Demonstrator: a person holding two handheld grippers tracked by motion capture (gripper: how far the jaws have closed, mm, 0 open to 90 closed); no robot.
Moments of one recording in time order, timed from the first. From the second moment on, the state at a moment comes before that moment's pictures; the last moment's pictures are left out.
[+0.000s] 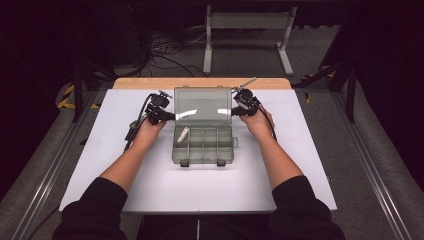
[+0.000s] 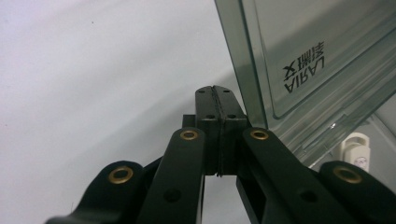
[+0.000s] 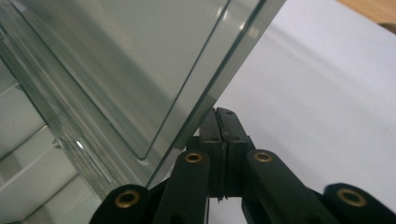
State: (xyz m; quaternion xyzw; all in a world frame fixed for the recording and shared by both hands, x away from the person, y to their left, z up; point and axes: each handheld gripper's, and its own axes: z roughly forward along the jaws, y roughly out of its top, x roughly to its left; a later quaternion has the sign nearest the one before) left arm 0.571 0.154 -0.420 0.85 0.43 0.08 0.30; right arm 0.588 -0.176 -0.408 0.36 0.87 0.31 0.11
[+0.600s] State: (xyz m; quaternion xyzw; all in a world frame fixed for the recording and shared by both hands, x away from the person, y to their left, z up) left arm 0.564 0.157 -0.406 0.84 0.42 0.09 0.33; right arm 0.581 -0.180 -0.394 0.35 0.87 0.33 0.12
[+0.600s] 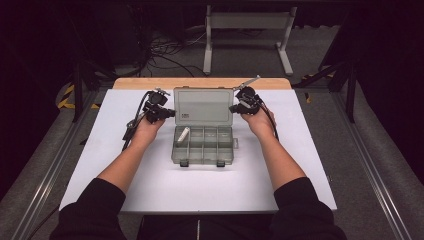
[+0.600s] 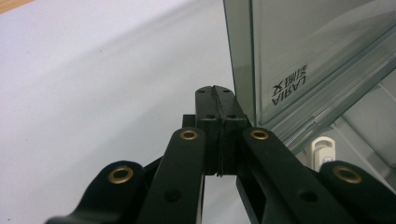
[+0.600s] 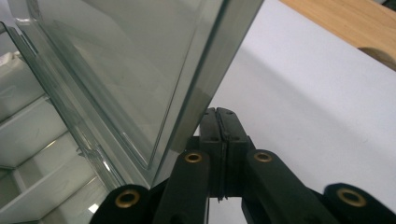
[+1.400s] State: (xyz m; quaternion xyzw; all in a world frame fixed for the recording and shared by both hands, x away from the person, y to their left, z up) left arm 0.550 0.159 -0.385 0.83 0.39 0.12 0.37; right arm 0.555 -0.188 -0.361 0.32 0.86 0.38 0.15
